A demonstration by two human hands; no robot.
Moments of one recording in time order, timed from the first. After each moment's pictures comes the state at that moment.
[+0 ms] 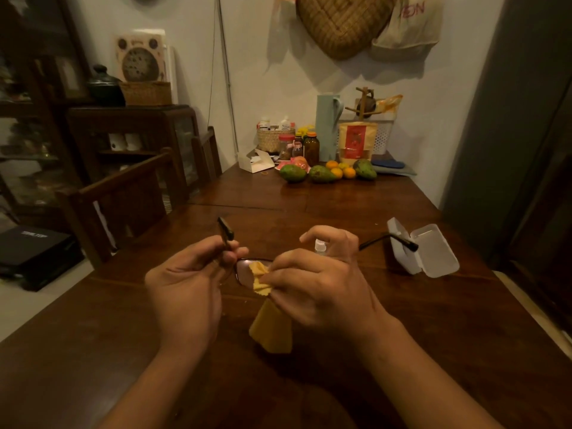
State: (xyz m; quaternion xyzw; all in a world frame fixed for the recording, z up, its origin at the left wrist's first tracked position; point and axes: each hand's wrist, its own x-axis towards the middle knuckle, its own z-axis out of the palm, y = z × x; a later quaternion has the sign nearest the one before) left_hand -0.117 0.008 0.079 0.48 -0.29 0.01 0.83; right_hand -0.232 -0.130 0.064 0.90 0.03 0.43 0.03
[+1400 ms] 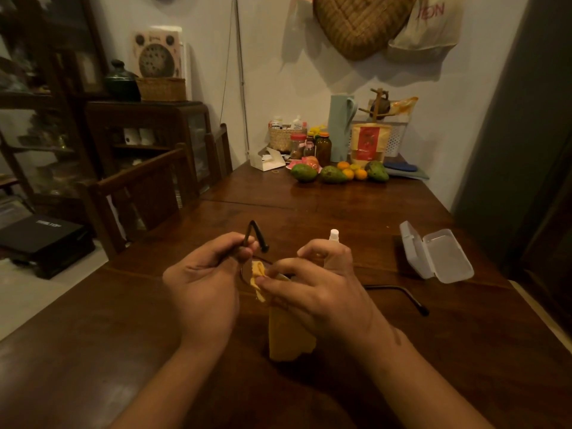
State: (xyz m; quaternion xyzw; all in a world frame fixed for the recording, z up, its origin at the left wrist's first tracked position) left_hand -0.114 0.006 0.073 0.50 -0.32 0.10 0.80; right_hand -0.222 -0.118 0.056 0.91 0.06 0.40 0.06
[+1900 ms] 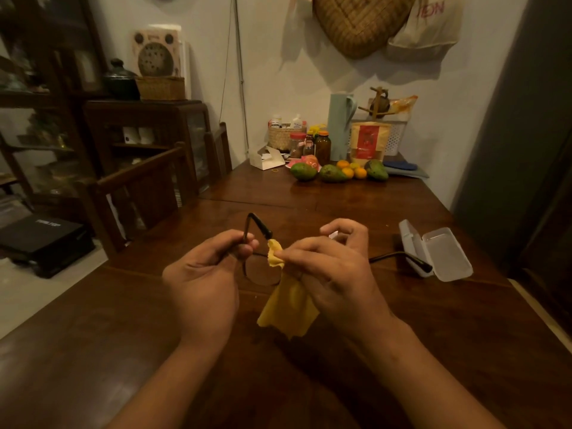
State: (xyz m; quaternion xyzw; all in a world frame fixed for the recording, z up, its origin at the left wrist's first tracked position) left_hand -0.113 0.007 0.070 0.52 -0.33 0.13 0.78; right_hand -0.221 -0.129 0.063 0.87 0.00 0.48 -0.09
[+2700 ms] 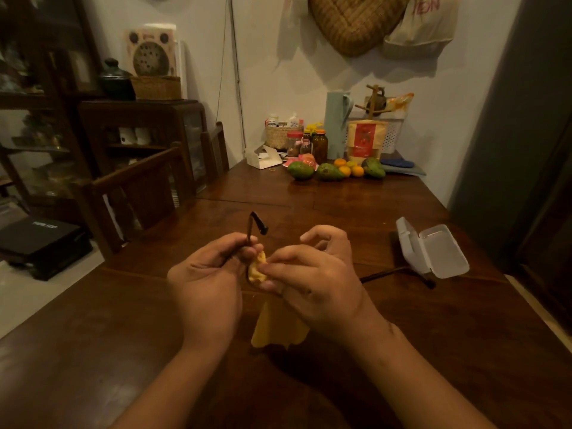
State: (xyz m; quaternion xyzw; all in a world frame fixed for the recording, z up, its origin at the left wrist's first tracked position) left_hand -0.115 0.004 0.065 0.50 -0.31 0.06 0.80; right_hand -0.218 -0.116 0.062 0.90 0.00 0.43 -0.04
